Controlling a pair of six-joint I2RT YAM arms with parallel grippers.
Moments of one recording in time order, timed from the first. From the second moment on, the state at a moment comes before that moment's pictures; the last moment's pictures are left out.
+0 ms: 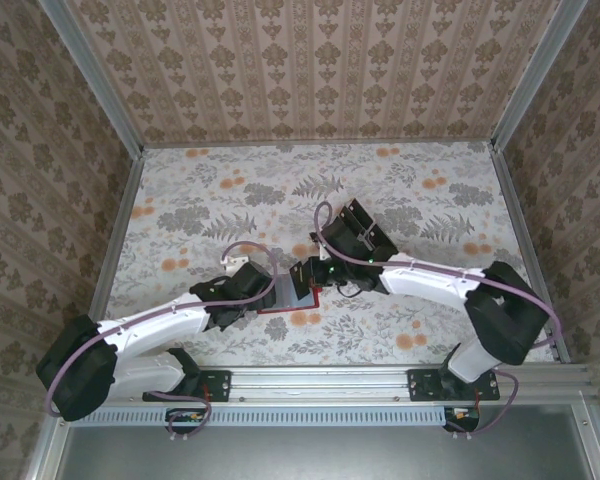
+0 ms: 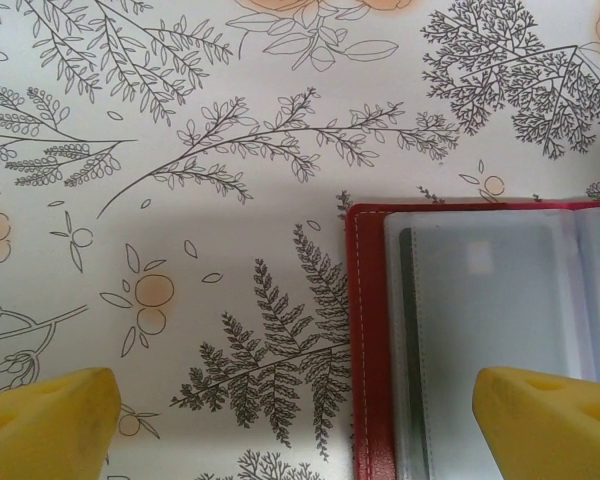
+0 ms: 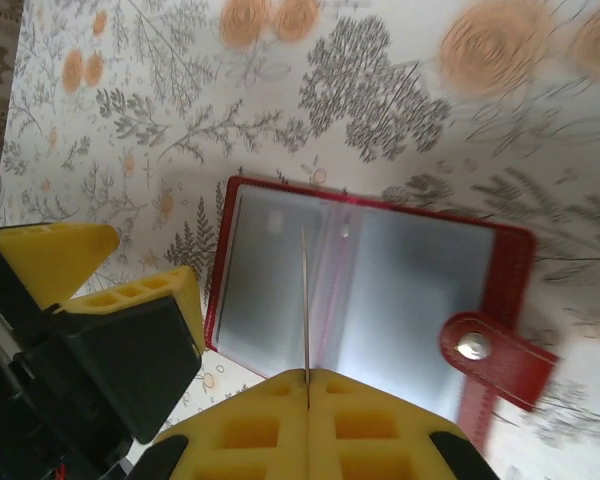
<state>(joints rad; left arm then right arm) -0.87 1.15 0.52 -0.46 -0.39 -0.82 0.79 1.57 0.91 -0.14 -0.21 0.74</state>
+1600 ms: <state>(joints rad) -0.89 1.30 0.52 -0.43 -0.42 -0.86 0.79 1.68 0.77 0.15 -0.19 0.90</state>
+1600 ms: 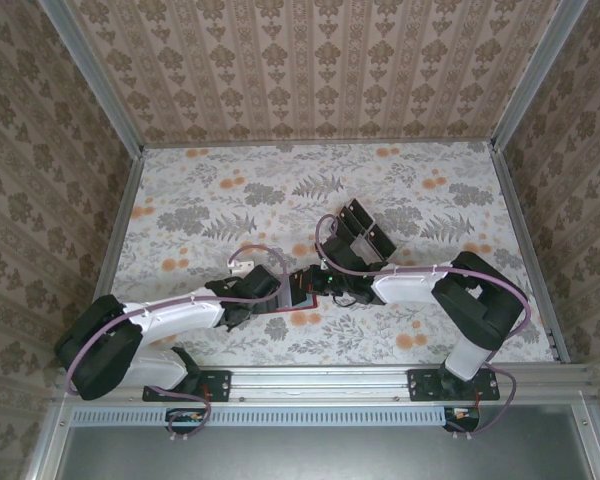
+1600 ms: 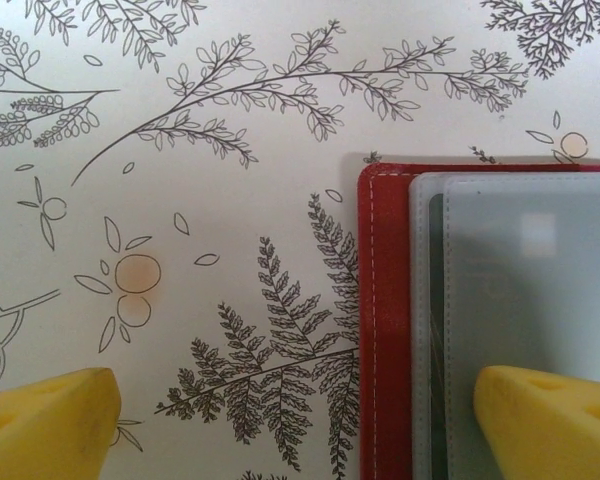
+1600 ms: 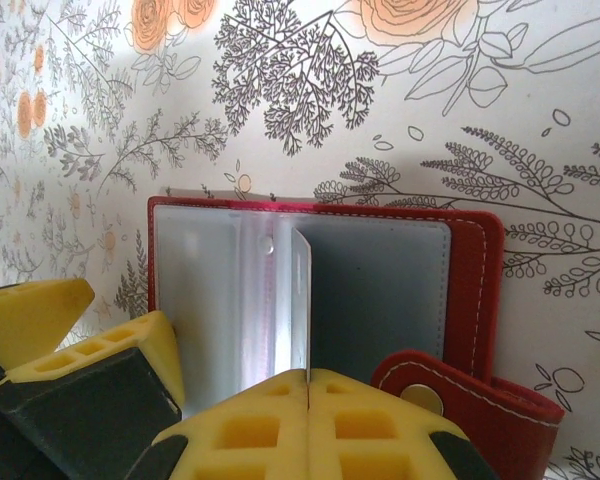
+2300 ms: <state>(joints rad) -0.89 1.27 0.49 -0.41 -0.42 -0.91 0.77 1.71 0.66 0.52 -0.23 1.00</state>
